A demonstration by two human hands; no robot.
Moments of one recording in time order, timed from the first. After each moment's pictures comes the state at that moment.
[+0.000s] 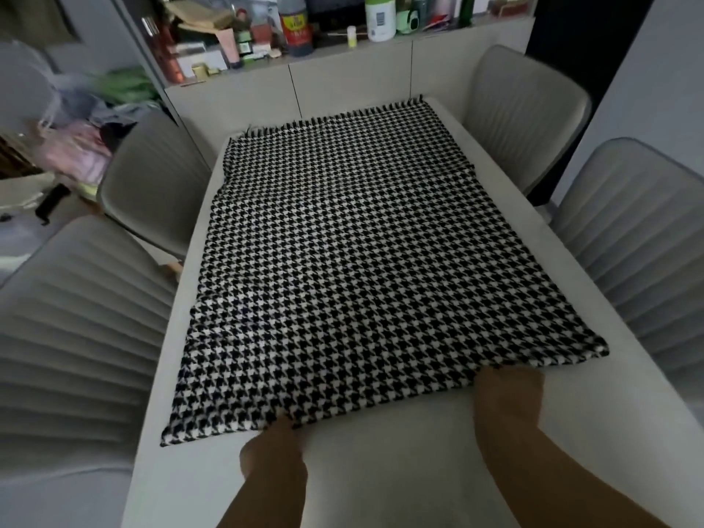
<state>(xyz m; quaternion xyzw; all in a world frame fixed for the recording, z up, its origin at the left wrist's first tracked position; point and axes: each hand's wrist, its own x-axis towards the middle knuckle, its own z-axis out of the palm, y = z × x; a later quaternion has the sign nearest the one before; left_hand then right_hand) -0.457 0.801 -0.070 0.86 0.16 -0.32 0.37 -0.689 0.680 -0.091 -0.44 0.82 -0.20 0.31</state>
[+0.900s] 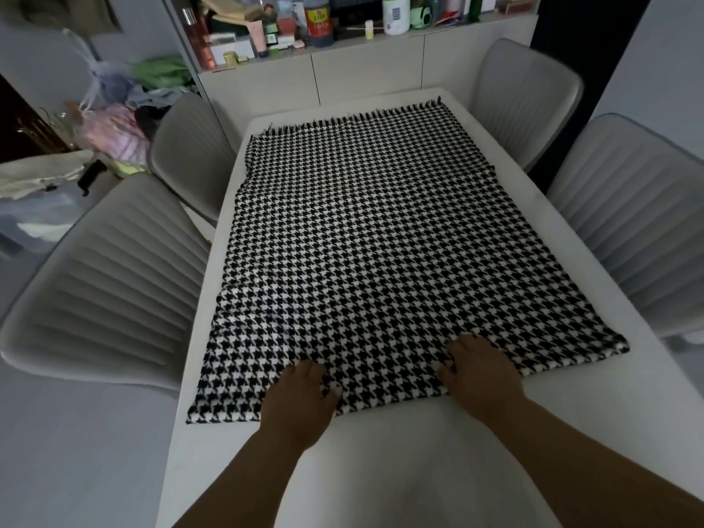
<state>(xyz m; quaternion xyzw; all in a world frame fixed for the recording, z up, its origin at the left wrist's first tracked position) -0.451 0.897 -0.081 0.80 -0.59 -0.14 -0.01 -0.708 0.779 -0.099 -0.84 0.53 -0.03 0.11</state>
